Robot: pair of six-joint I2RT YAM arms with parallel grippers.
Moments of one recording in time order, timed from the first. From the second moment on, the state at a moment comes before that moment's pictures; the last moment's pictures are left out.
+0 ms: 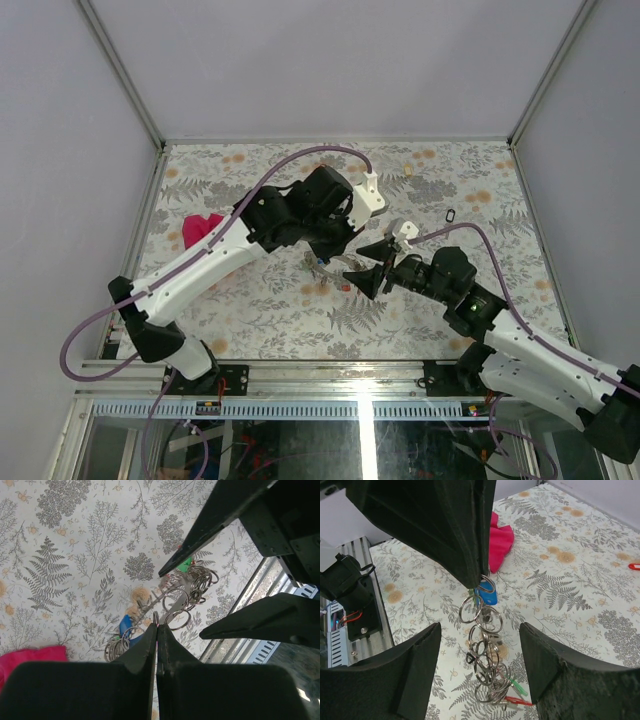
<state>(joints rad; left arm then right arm) -0.94 1.59 1.81 -1.12 0.10 0.09 0.80 0.79 0.53 0.21 -0.30 0.08</state>
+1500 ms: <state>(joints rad) -0.94 1.31 1.45 -0.70 0.02 -0.06 0.80 0.90 0.56 0.35 -0.27 0.45</state>
